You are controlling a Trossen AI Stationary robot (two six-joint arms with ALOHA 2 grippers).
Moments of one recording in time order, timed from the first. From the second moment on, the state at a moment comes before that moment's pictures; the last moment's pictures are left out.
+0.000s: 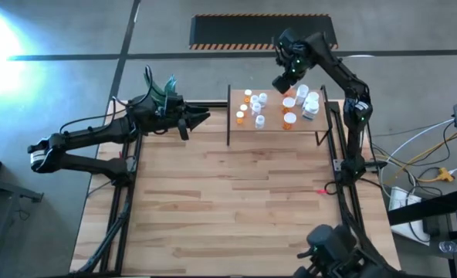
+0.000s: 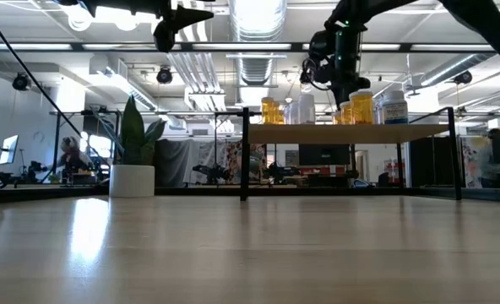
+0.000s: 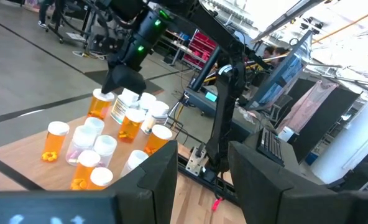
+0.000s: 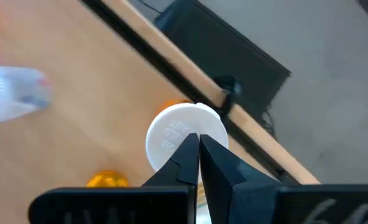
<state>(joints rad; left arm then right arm) 0.36 1.02 0.87 0.20 0.12 -0.46 -0.90 2.00 2.18 -1.51 0.06 -0.11</state>
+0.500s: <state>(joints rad) 0.36 1.02 0.87 0.20 0.12 -0.46 -0.83 1.98 2.18 -1.55 0.02 -0.11</state>
